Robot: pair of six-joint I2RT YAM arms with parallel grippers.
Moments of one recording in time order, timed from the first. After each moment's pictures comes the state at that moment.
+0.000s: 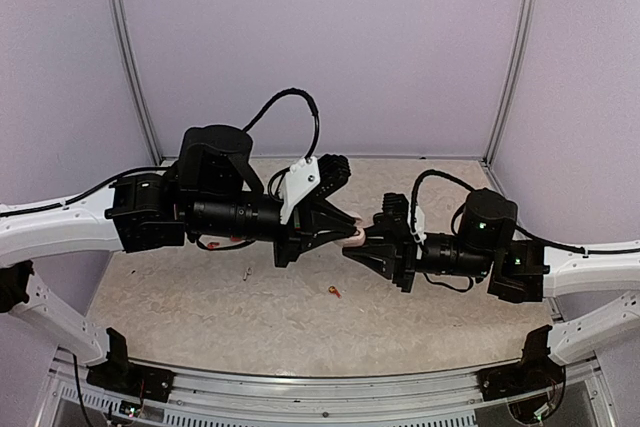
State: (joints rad) left arm -1.19 1.38 1.27 -0.21 0.18 0.26; right arm 1.09 1.11 0.66 0.41 -0.26 -0.19
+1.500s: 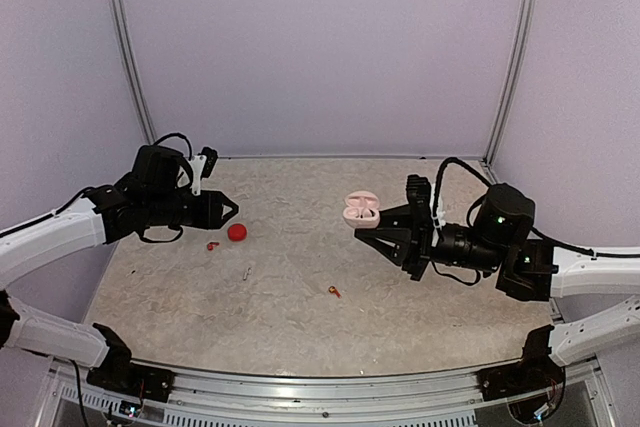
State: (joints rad) left arm -0.55 1.18 0.85 -0.31 0.07 -0.31; right arm 1.04 1.05 0.63 0.48 -0.27 -0.14
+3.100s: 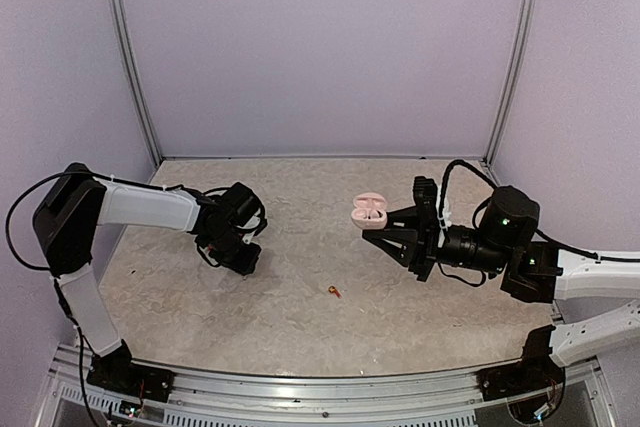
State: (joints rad) left arm -0.66 1.80 1.07 -0.53 -0.06 -0.19; right arm 1.01 1.01 0.60 0.46 -0.27 -0.13
